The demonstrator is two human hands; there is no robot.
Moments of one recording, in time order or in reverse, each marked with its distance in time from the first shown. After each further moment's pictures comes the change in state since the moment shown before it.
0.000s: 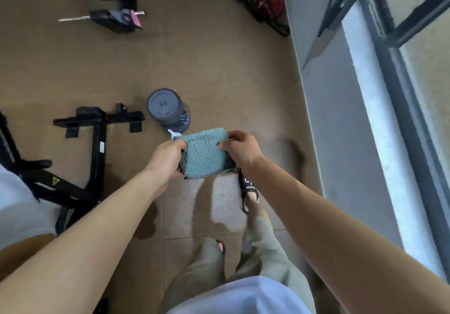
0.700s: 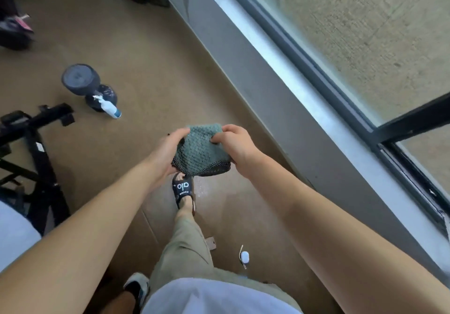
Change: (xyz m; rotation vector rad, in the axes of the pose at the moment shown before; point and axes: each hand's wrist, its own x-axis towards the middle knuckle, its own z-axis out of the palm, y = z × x) left_hand -0.418 -0.376 0.043 0.268 -0.505 0.149; right_hand -0.502 0.373 -0.077 0.374 0.283 0.005
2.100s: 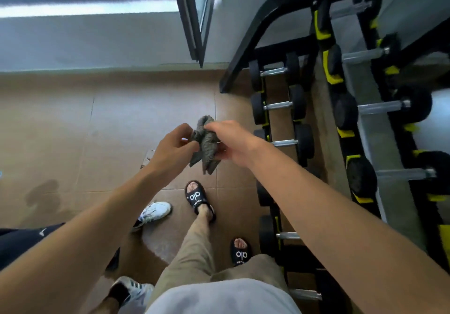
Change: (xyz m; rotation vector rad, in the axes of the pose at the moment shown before) left_hand -0.597 -0.542 -0.014 1.040 -0.796 0.575; right_hand -0.724 0.581 0.072 0.746 0.541 0.046
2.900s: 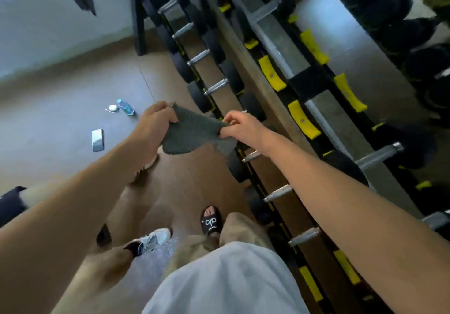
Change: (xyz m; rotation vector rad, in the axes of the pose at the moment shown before) left_hand -0.358 -0.084 0.121 -0.069 -0.299 -0.094; right_hand -0.348 0.385 -0.039 -0.275 0.356 -0.207
